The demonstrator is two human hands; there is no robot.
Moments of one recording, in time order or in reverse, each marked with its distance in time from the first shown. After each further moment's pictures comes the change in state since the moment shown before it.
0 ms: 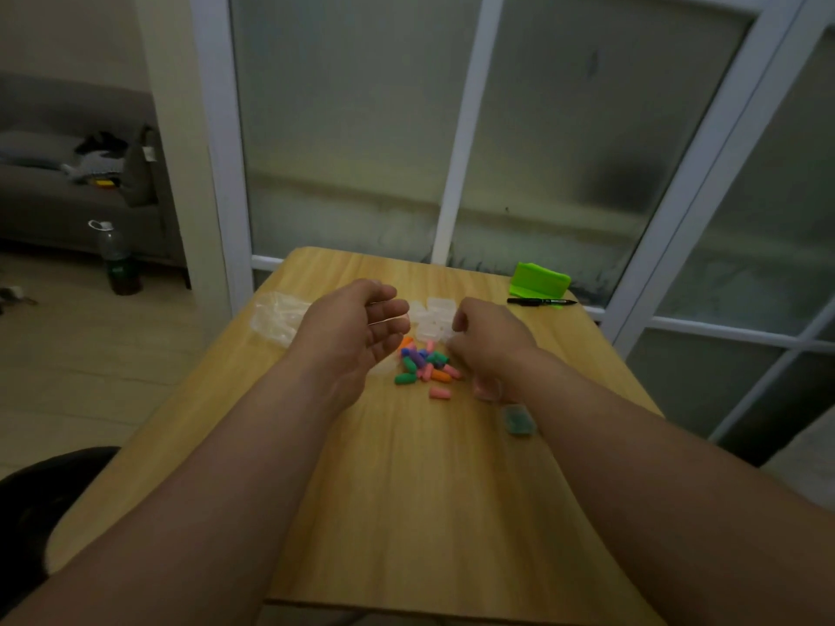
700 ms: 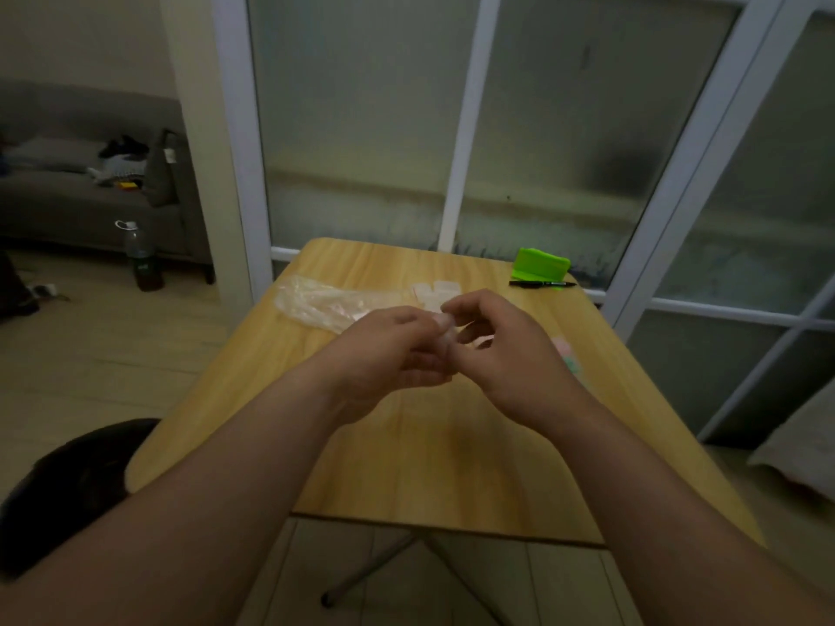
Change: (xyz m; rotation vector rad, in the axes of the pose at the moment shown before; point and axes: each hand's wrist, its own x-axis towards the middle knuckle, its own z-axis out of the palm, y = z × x) left_hand -0.062 -0.016 -0.013 0.379 -0.427 0.002; right_hand -0.147 -0.024 -0.048 0.758 0.106 -0.262
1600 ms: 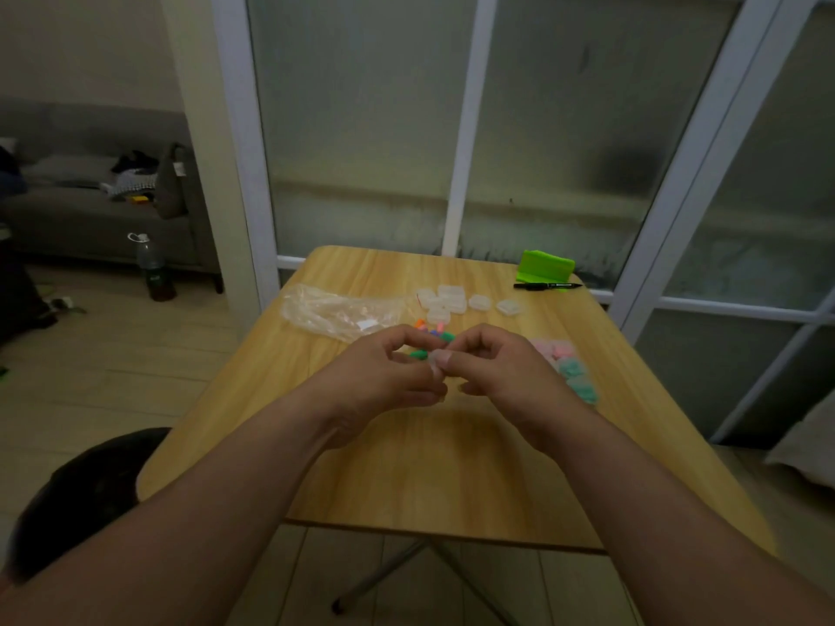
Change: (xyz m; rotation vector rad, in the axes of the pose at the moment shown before) left_hand -0.008 -0.017 -0.012 0.062 0.015 -0.007; right_hand -0.005 0.009 0.008 0.329 -0.080 0.309
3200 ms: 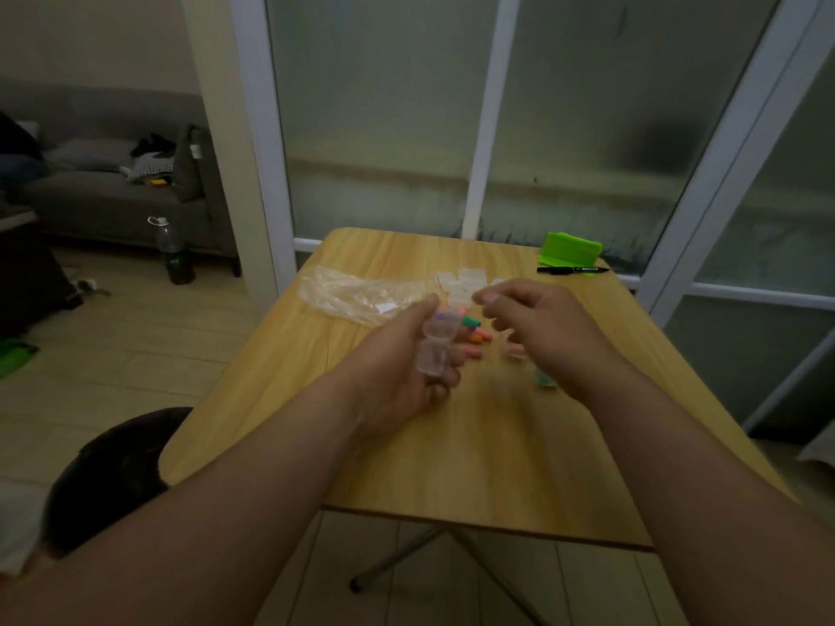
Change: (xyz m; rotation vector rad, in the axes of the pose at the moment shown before) left_hand 0.004 0.007 0.014 -0.359 -0.016 -0.238; right_hand 0.036 -0.001 -0.019 -0.177 0.133 -0.130
